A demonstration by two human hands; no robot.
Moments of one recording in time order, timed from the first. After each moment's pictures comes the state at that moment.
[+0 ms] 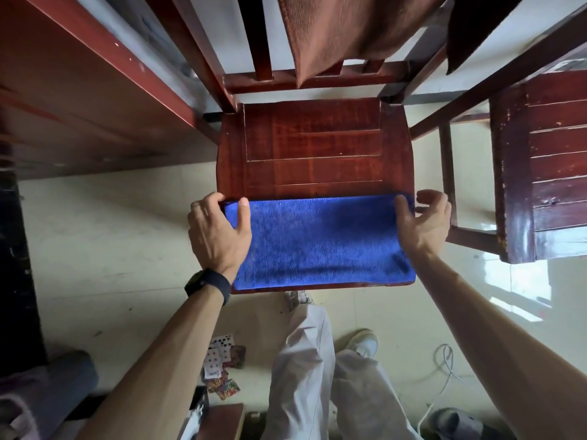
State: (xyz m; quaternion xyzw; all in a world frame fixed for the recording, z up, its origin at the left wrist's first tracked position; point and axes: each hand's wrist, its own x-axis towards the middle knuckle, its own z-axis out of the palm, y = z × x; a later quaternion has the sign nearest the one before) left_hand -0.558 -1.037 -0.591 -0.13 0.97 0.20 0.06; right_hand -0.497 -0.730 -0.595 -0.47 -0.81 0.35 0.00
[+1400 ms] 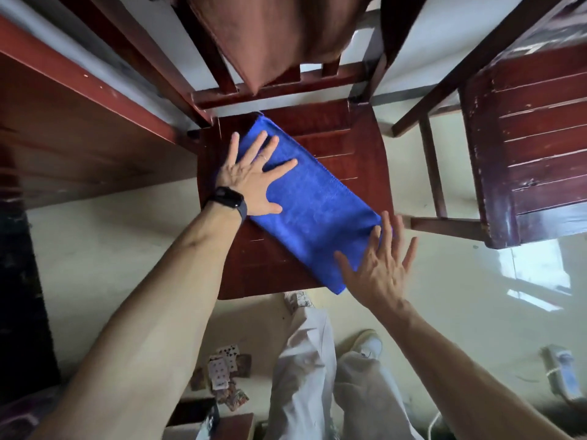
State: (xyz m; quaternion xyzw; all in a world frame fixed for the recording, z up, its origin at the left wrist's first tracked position) left_hand -0.658 -0.960 -0.590 0.37 0.89 -0.14 0.23; right_hand -0.413 -0.776 -0.602 -0.26 -0.95 0.11 -0.12
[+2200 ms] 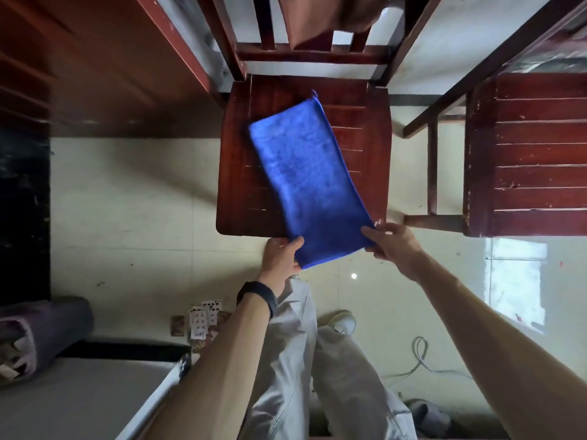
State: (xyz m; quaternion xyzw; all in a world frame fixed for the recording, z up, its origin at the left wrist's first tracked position) left_hand -0.401 -0.940 -0.548 -0.43 0.57 0.60 0.37; right_hand -0.400 -0.712 -0.543 -0.44 -0.64 0.55 -0.31
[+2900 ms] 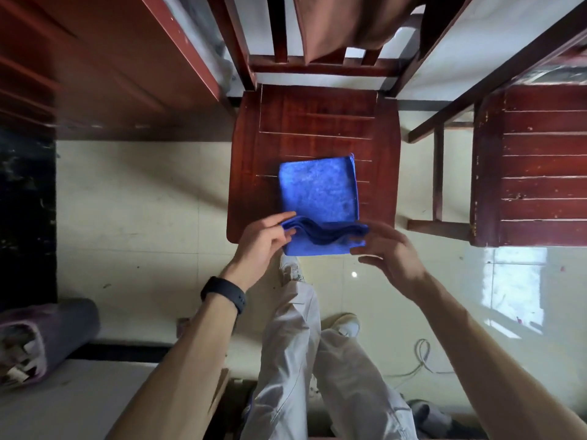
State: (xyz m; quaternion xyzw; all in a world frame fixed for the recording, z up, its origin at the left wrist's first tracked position) left_hand -0.461 -0.992 -0.500 -0.28 0.60 0.66 0.35; right_hand -0.414 -0.749 -0.488 -0.37 -0.57 0.68 -0.28
